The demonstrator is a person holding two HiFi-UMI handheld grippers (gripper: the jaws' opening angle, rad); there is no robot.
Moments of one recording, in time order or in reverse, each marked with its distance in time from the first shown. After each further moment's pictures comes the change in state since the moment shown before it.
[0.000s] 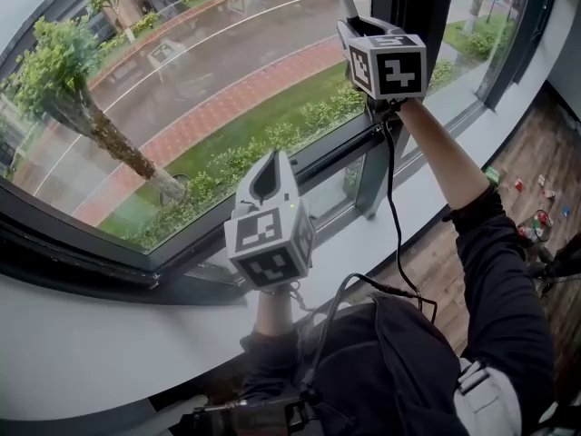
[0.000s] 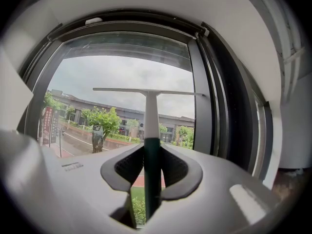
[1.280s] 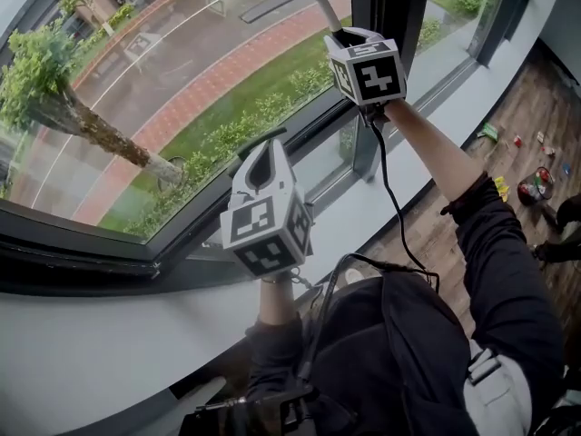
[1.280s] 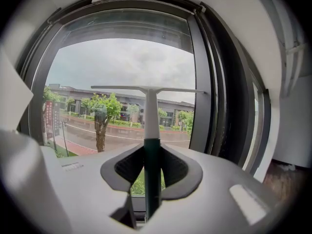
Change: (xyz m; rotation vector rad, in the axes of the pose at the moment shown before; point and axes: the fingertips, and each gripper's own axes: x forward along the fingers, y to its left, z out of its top) left arm -0.004 0.002 -0.044 -0.015 0.087 -0.029; right arm -0.008 0.021 -0.121 0.019 0.201 0.011
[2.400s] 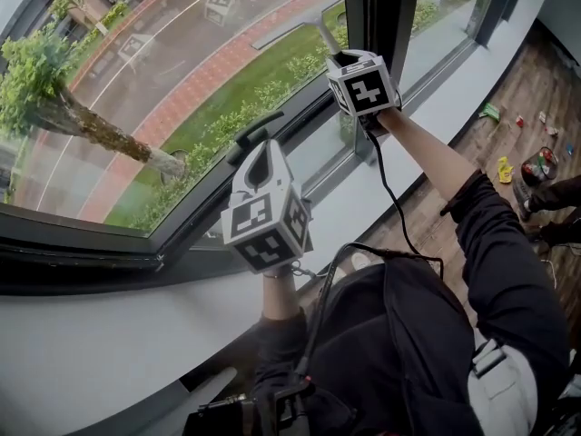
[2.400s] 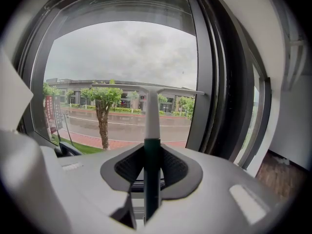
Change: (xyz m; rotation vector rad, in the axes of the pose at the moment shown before) left arm -0.006 0.004 -0.029 -0.002 0.063 0.019; right arm 0.003 0.011 -0.101 0.019 0.184 0.011
